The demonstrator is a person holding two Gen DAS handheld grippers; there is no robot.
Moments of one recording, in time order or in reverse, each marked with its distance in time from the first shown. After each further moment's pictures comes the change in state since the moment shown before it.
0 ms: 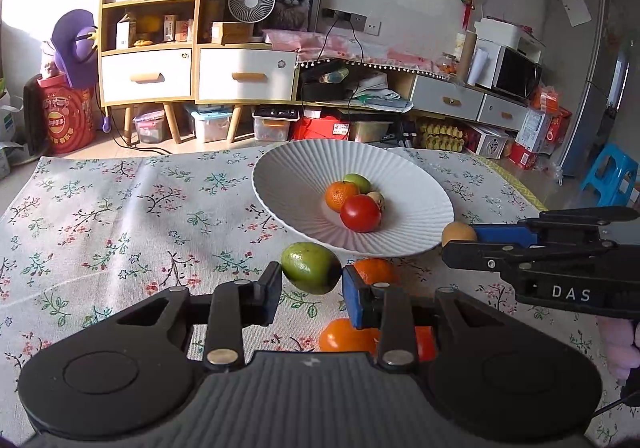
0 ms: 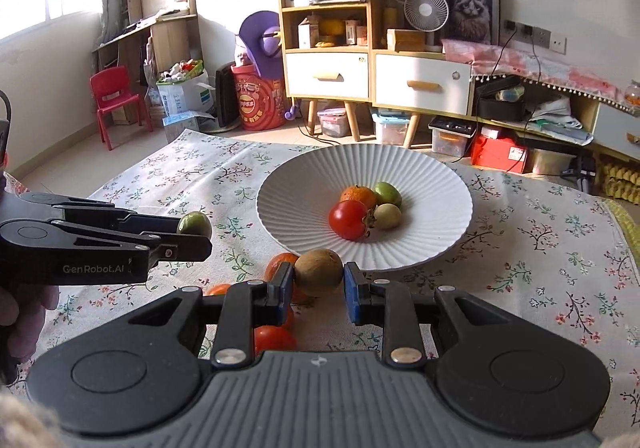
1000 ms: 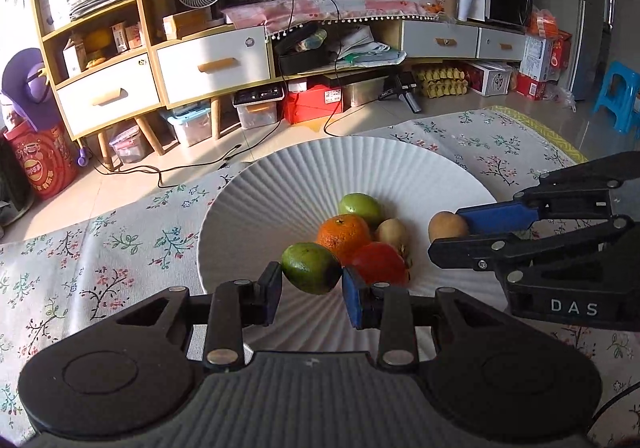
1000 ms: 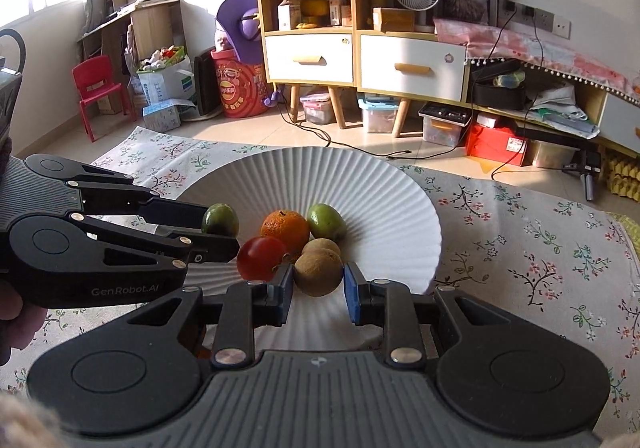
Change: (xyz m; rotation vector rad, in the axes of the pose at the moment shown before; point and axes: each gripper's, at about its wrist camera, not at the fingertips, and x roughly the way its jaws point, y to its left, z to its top) left arm 0.095 -0.022 0.042 0.215 0.124 0.054; right arm 0.050 -0.045 0.018 -0.009 0.067 0.001
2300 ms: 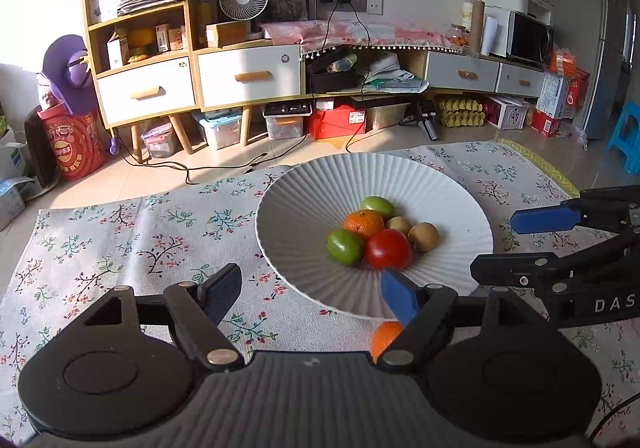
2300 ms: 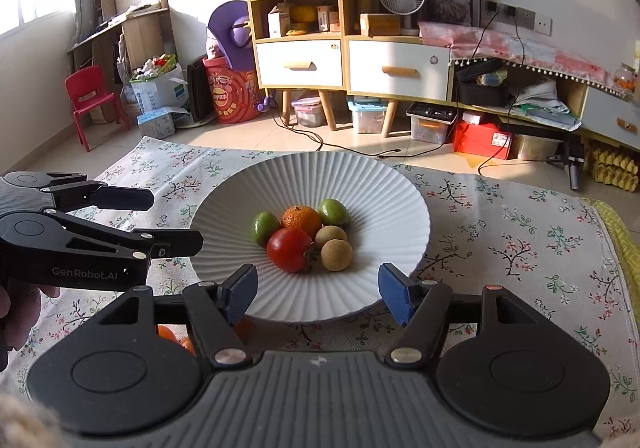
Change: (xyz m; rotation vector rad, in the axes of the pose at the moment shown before) left arm -0.059 0.014 -0.012 -0.110 -0.051 0.032; right arm -0.037 0.012 0.002 0.058 0.000 -0.021
